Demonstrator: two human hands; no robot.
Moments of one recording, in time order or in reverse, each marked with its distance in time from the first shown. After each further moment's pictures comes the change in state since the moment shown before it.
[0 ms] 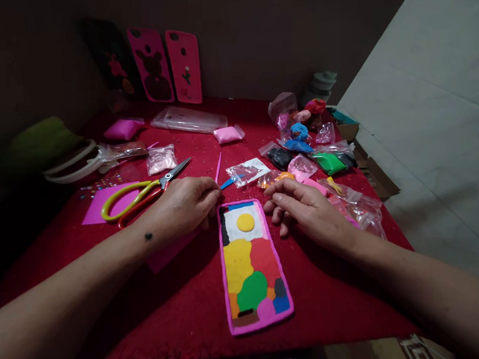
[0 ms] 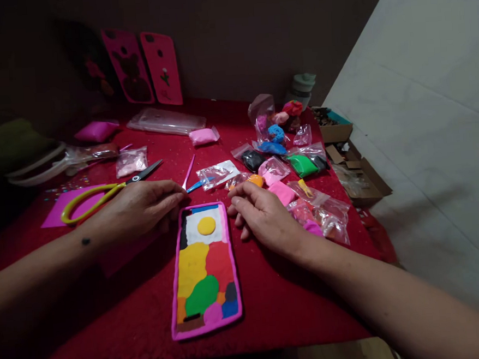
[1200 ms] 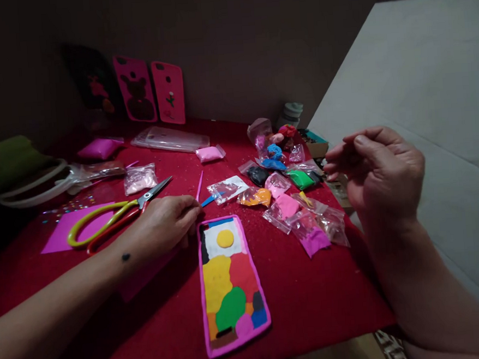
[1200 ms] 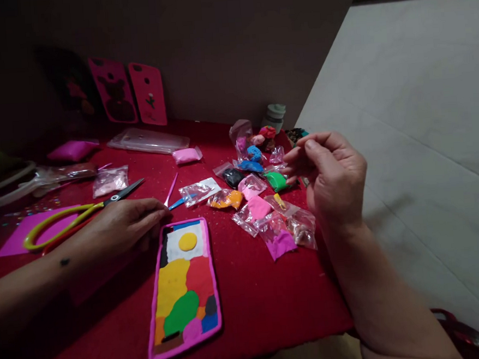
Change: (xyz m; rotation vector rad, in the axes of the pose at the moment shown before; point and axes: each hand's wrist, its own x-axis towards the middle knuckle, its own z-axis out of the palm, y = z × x) left_hand 0.003 -0.003 0.004 -0.035 0.021 -0.051; right_hand -0.010 -0.050 -0.084 0.098 0.717 -0.703
